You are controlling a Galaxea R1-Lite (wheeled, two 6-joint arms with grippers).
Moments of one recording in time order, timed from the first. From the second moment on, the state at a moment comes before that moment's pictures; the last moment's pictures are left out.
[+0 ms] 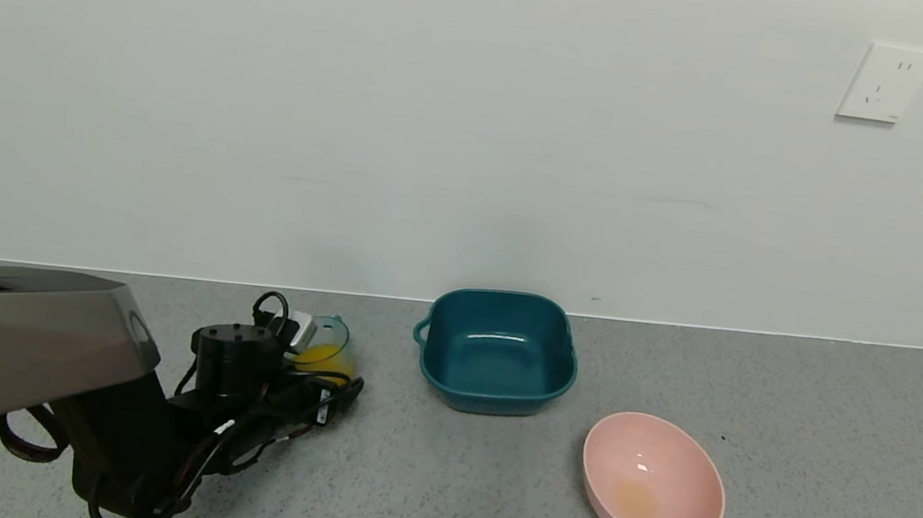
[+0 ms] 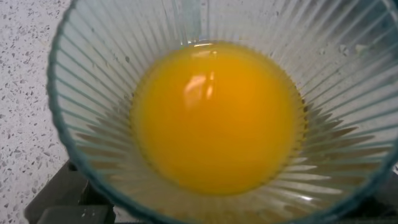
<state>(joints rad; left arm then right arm) -0.20 2.22 -0.59 -1.20 0.05 0.02 -0.01 0.00 0.00 0.01 0.00 0.00</state>
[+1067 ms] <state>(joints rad) -0.20 2.20 -0.60 -1.17 0.06 0.02 -0.01 0.00 0.00 0.01 0.00 0.00</state>
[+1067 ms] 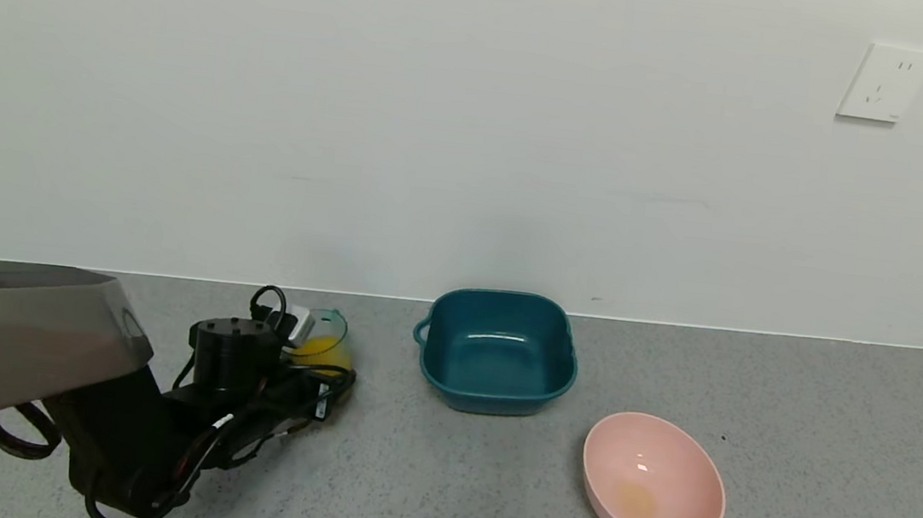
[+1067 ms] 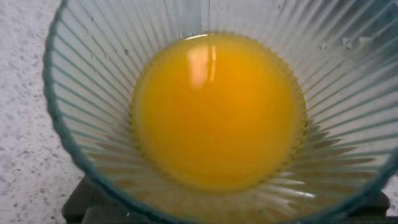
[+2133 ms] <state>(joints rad) -0.31 1.96 -0.88 -0.68 0.20 0.16 -0.01 0.00 0.00 0.01 0.00 0.00</state>
